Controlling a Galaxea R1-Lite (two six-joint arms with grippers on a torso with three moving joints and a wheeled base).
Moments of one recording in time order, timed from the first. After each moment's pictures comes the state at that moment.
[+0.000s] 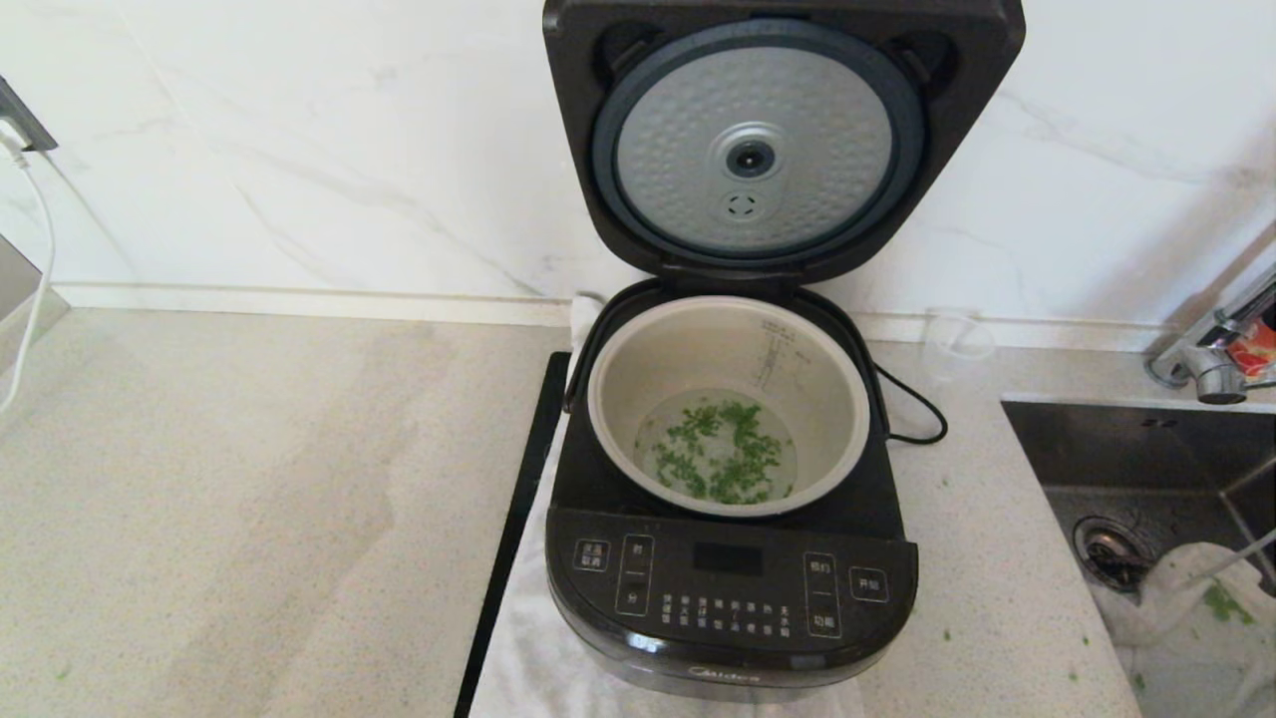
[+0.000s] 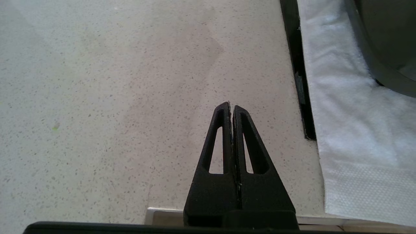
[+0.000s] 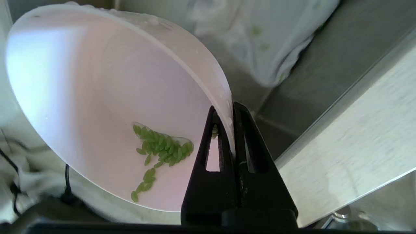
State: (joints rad) left arm -0.02 0.00 -0.03 0.07 -0.02 0.06; right arm -1.15 1.97 -1.33 0.60 0.57 0.28
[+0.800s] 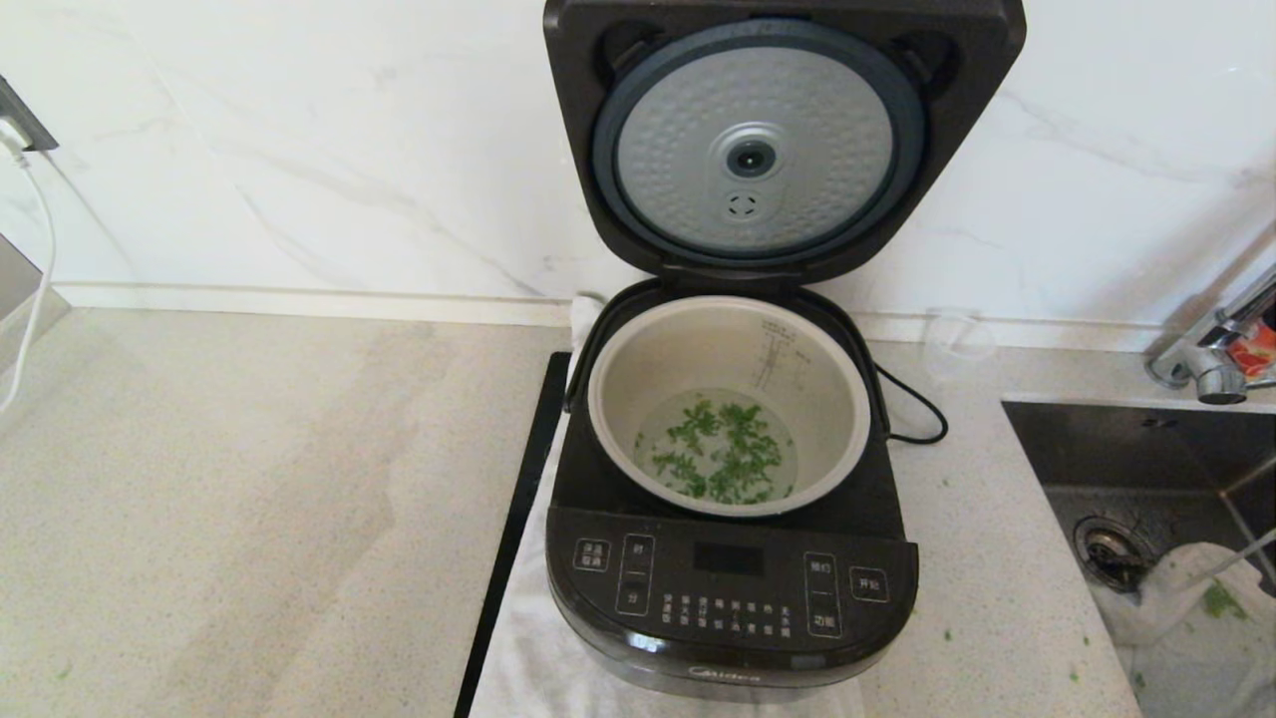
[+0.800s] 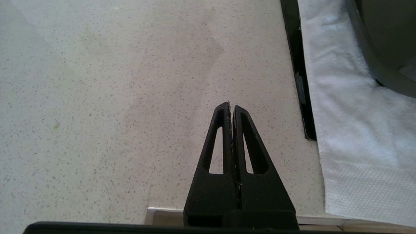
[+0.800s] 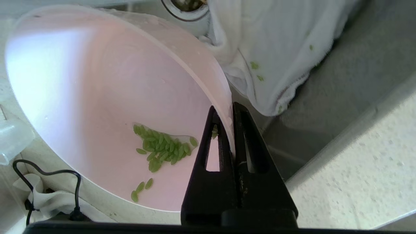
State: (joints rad) left arm -0.02 0.00 -0.03 0.07 -0.02 0.06; right arm -1.18 2.10 -1.50 0.59 0.61 0.29
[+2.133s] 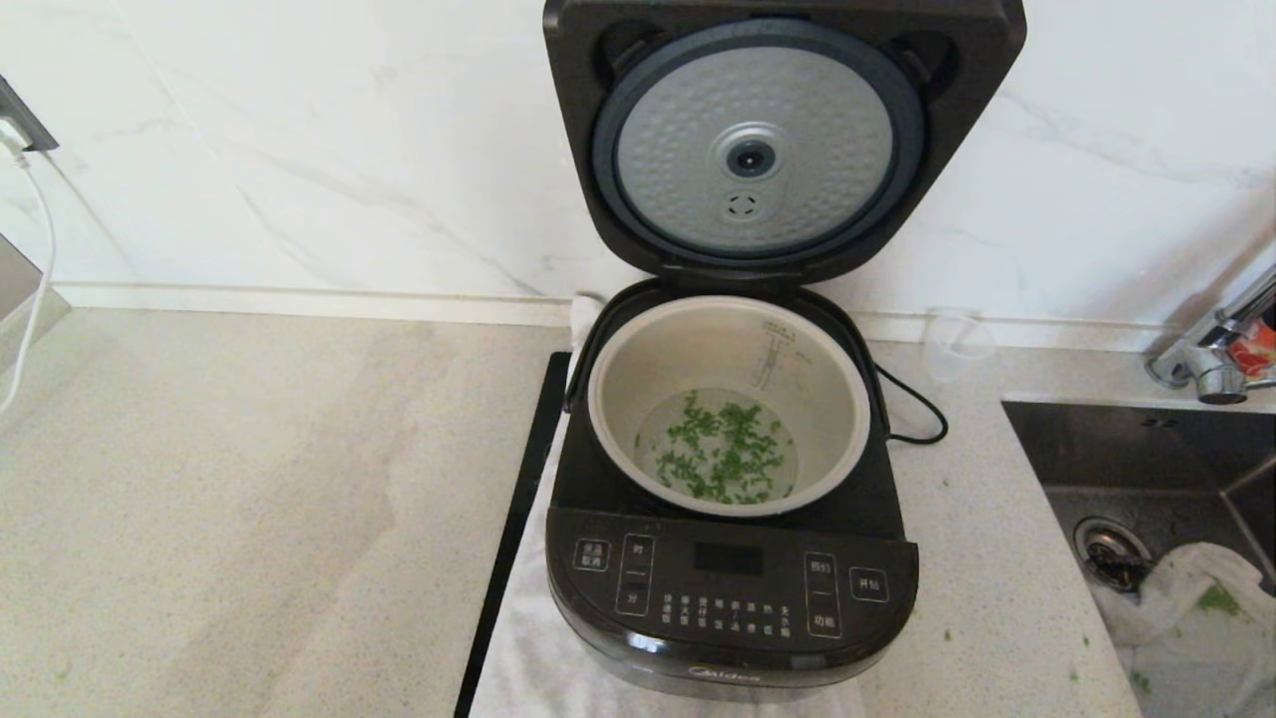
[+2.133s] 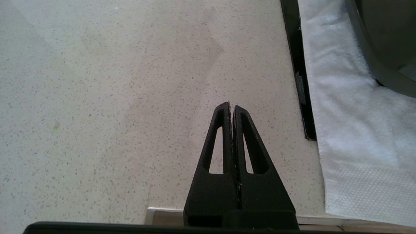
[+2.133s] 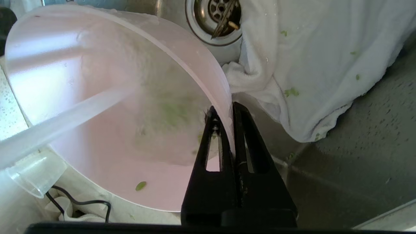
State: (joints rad) left arm -0.02 0.00 -0.03 0.07 -0.02 0.05; right arm -1.05 2.27 -1.76 0.61 0.61 0.49
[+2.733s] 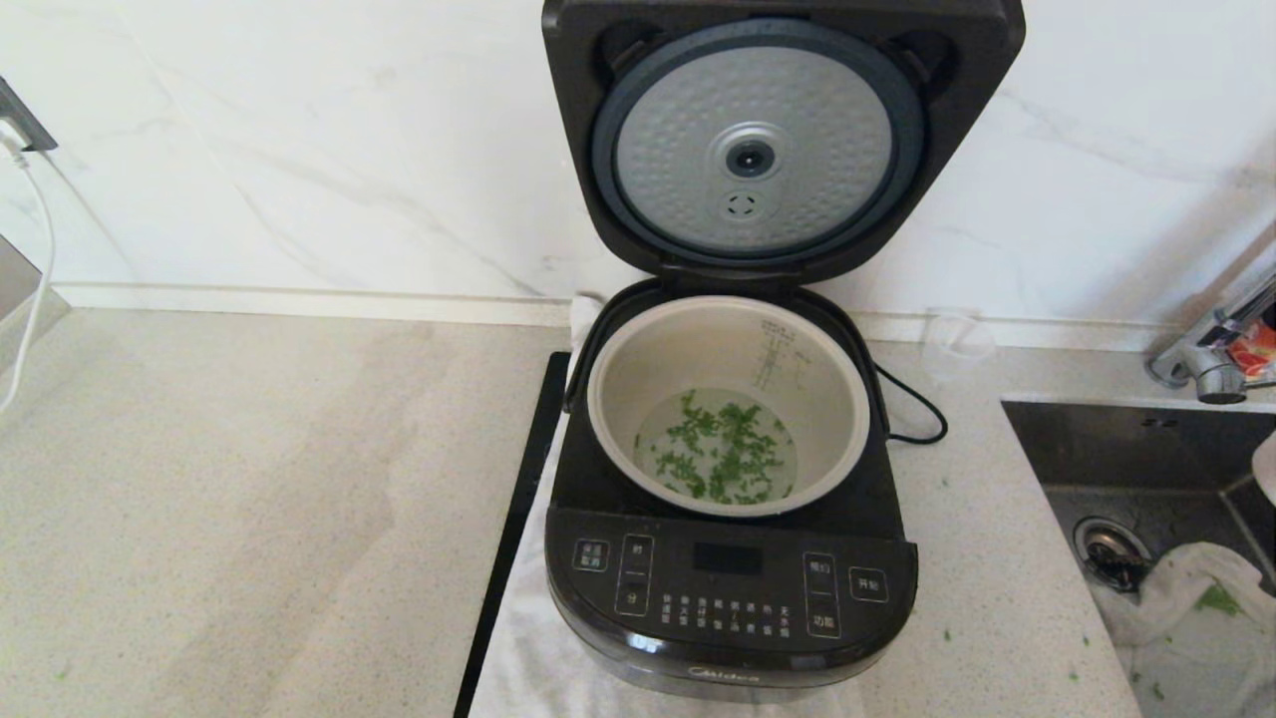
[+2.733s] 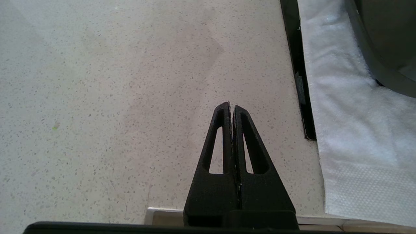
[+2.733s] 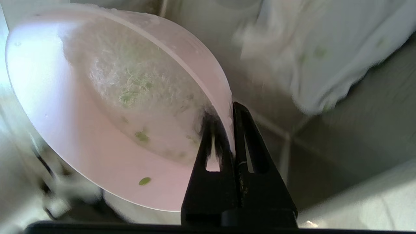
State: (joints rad) left arm -0.02 0.00 -0.03 0.07 -0.02 0.05; right arm -0.96 2.09 -1.65 0.71 0.59 0.41
